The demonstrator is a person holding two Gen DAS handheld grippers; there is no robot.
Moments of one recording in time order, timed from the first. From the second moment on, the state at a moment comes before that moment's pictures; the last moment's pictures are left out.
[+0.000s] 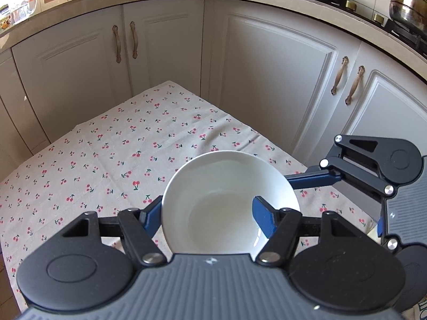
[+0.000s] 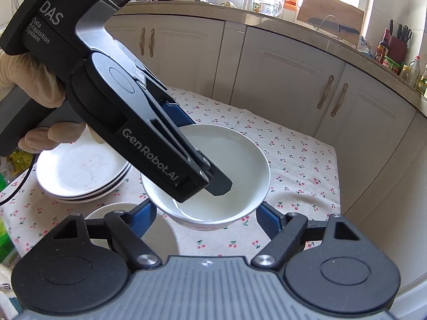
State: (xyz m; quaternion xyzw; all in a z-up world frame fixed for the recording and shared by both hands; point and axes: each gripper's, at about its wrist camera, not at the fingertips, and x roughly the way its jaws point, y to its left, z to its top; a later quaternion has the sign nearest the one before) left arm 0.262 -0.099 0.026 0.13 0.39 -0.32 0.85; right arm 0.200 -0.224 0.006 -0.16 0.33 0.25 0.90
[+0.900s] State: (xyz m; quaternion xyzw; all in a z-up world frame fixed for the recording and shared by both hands) left arm 0.190 -0.075 0.006 0.12 0.40 -0.31 0.85; right arm 0.138 -0.207 -0.003 -0.15 0.35 0.28 0.88
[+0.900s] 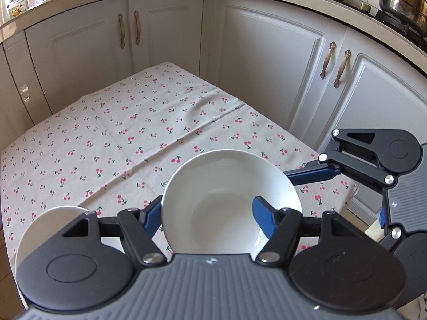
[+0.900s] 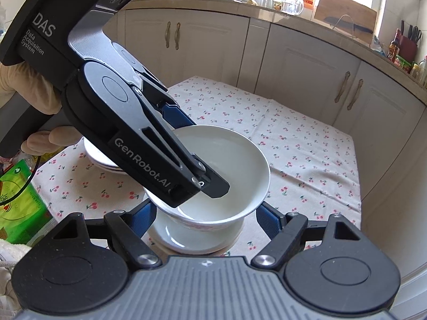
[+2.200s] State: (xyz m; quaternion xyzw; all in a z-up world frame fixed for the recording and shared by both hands) left arm 0.131 -0.017 -0.021 0.07 0.31 -0.35 0.88; right arm 0.109 -0.236 -0.043 -0.11 0.33 0.27 0.90
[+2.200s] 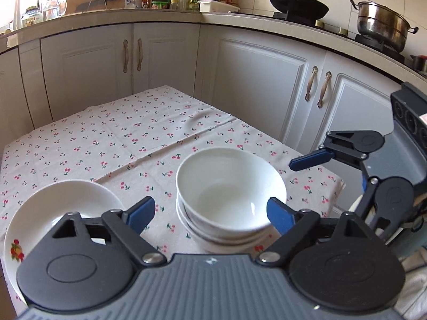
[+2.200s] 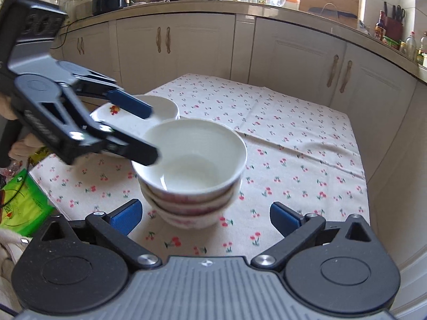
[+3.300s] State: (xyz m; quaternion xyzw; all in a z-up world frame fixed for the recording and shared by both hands) left arm 0.161 -0.036 -0.079 0.20 0.35 -0.43 0.80; right arm 0.165 -0.221 -0.074 -0.20 0.37 0.38 0.82
